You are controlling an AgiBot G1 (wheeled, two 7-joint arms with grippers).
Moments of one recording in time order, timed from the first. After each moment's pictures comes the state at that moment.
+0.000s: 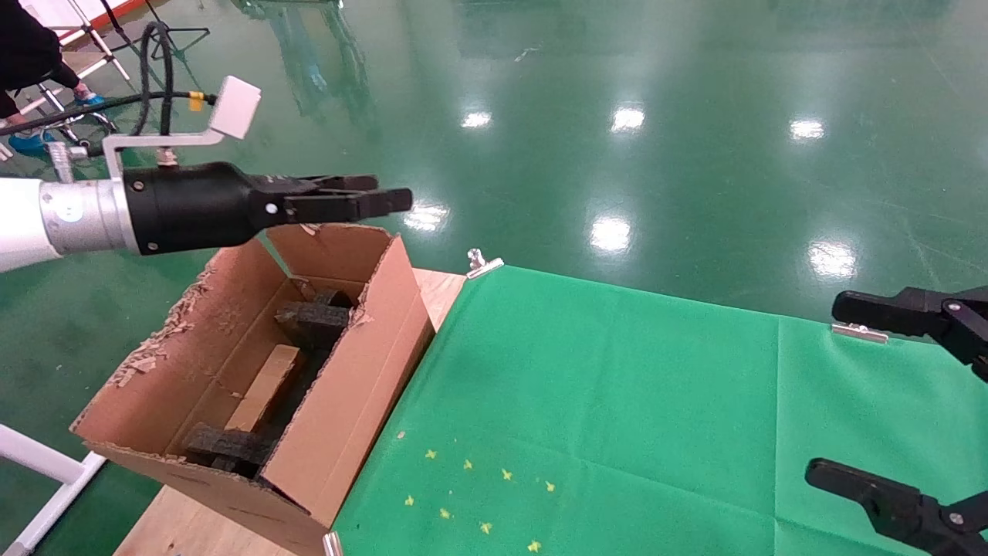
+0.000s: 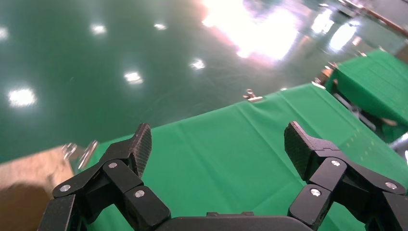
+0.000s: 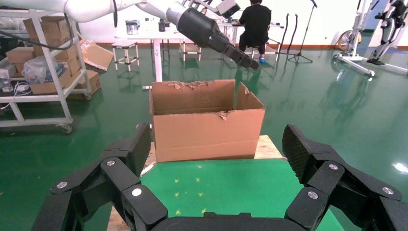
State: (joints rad) left arm -1.59 0.63 0.45 -0.51 1.18 1.48 -0.49; right arm 1.08 -0.57 -0.36 1.24 -0.66 -1.45 0.13
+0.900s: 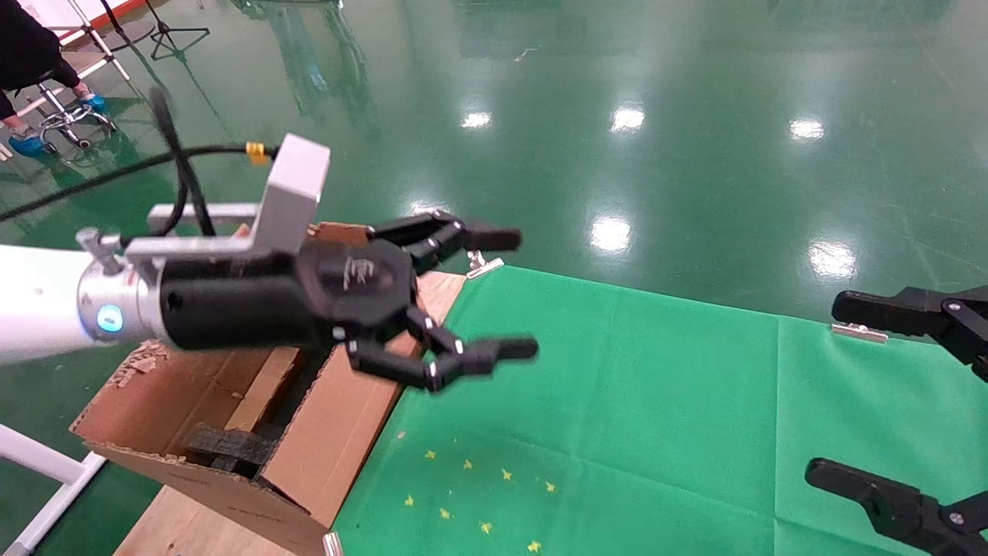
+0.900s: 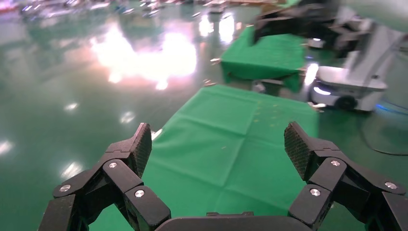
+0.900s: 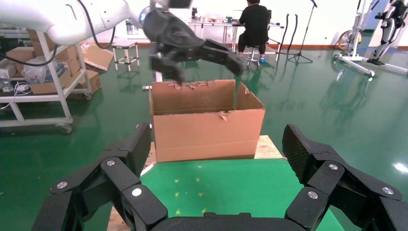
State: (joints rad) left arm -1.18 0.61 0.31 -1.13 0.82 1.49 -0.25; right arm 1.08 -0.57 -0.36 1.24 -0.66 -1.45 0.13
